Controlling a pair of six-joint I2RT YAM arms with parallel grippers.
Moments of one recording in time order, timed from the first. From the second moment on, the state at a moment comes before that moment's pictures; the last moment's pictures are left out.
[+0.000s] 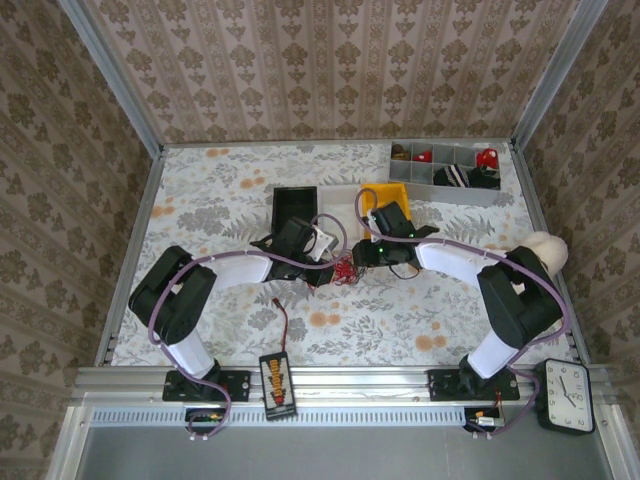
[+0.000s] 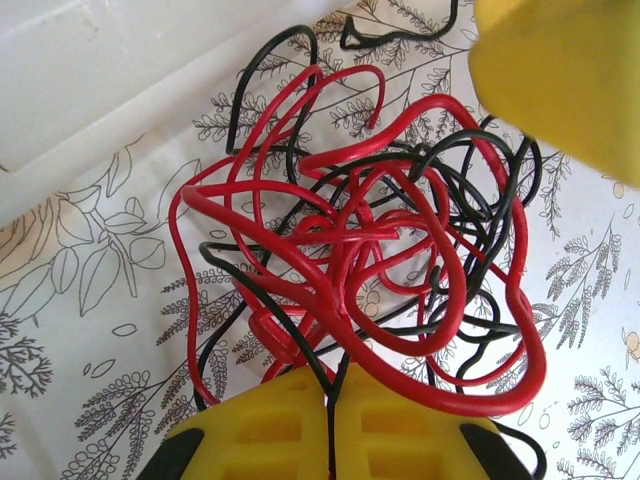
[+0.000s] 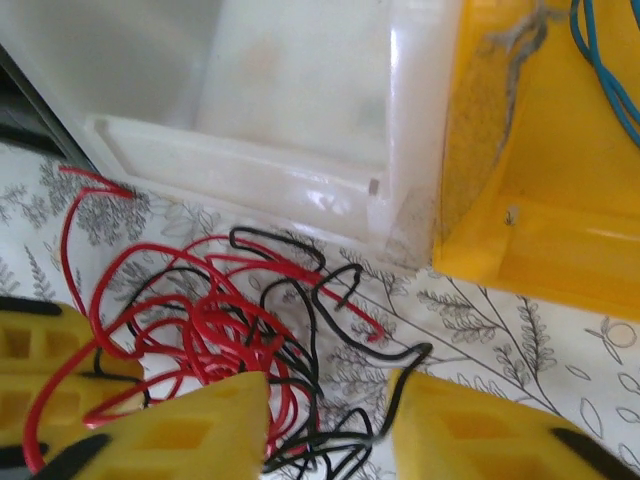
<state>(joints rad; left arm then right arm) -0.73 1.69 0.86 -0.13 0.40 -0.19 0.50 1.63 0.94 -0.28 -0.20 0.41</state>
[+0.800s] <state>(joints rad) -0.73 1.69 0.86 -0.15 0.40 -0.17 0.31 1.19 1.12 -0.35 -0.09 0.34</state>
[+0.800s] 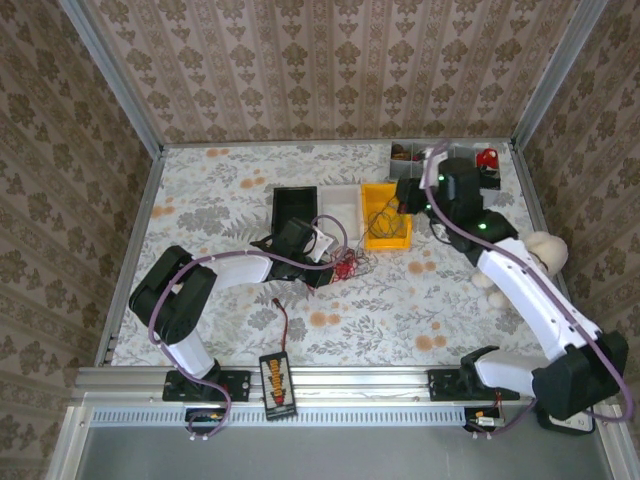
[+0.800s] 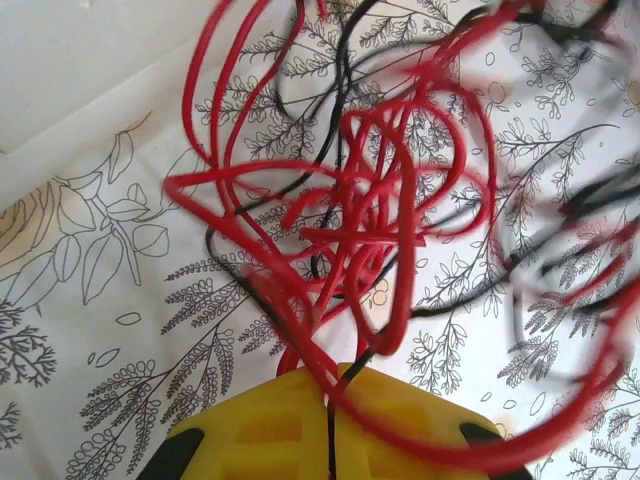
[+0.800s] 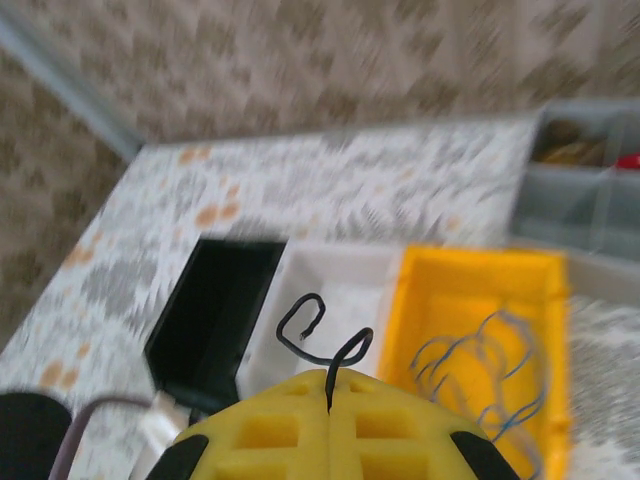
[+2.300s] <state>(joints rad) -0.70 1.69 0.86 -0.21 0.37 -0.15 0.09 1.16 1.50 -0.37 -0.24 0.34</state>
